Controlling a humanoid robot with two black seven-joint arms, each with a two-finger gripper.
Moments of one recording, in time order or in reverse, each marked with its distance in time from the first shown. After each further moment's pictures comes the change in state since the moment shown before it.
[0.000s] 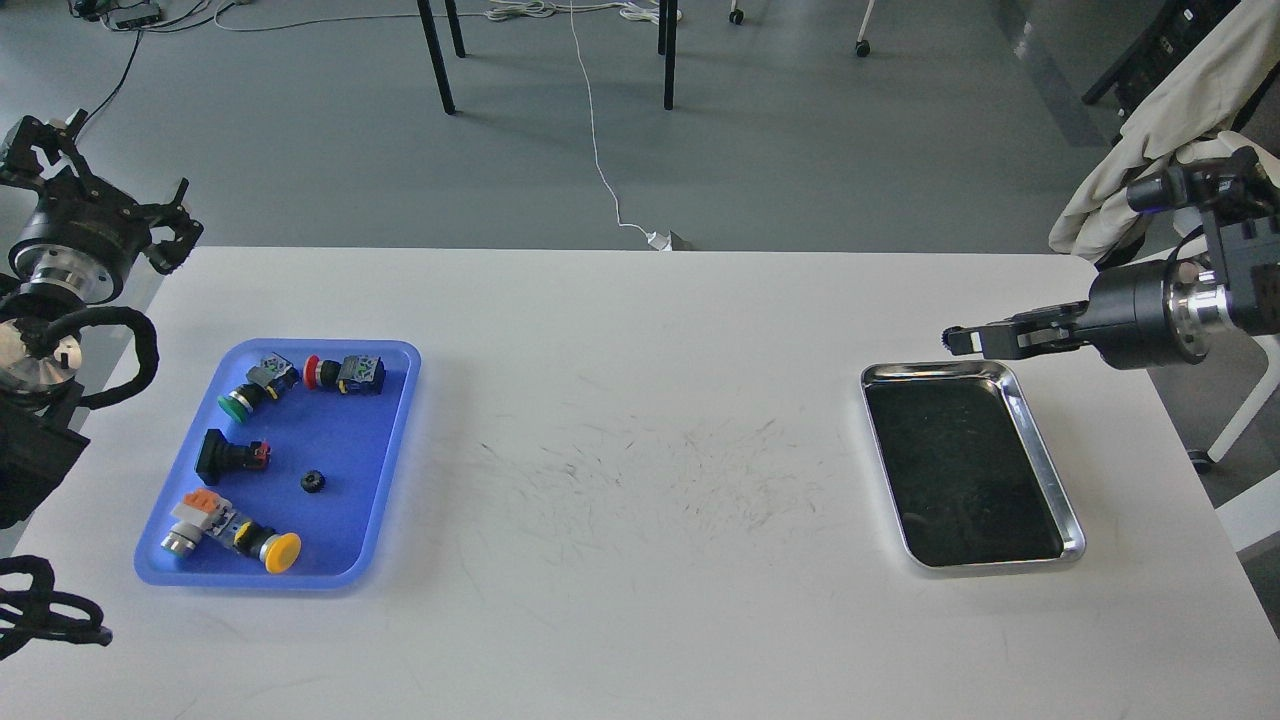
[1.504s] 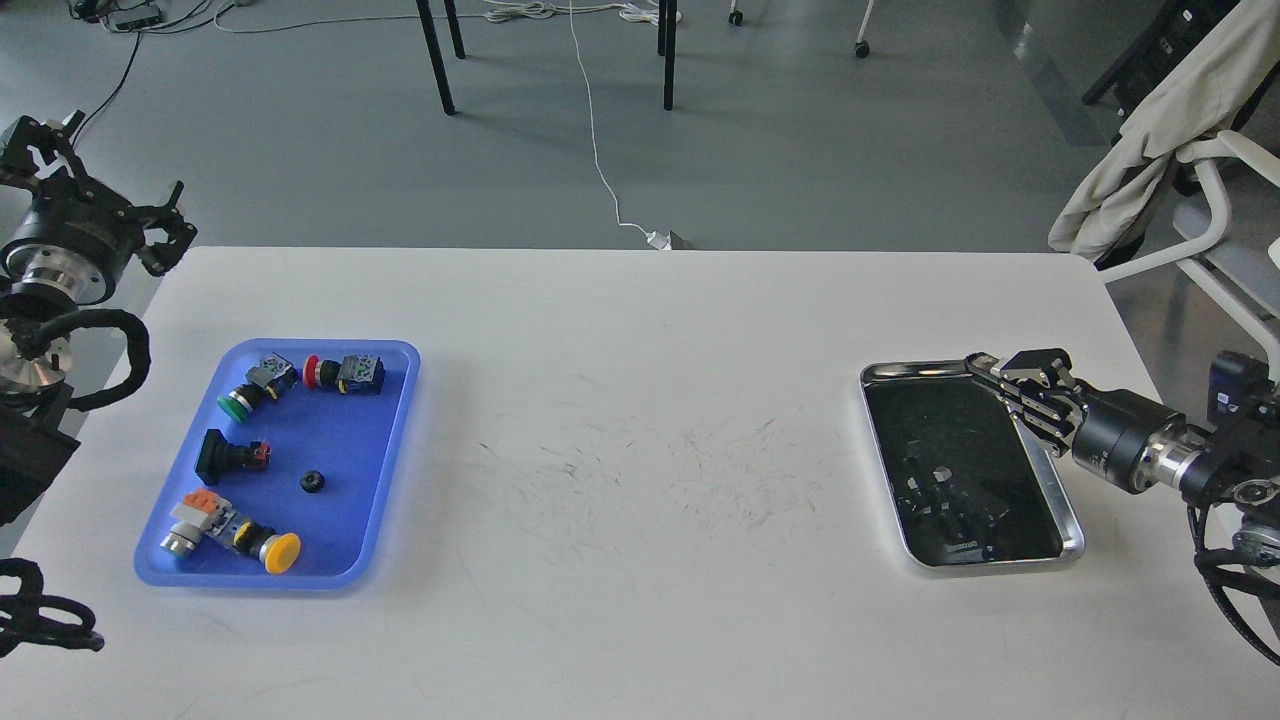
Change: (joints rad) left arm 0.000 0.014 0.028 0.000 0.002 0.000 0.002; right arm -0.663 0.172 0.406 -0.231 0.694 -0.210 0.000
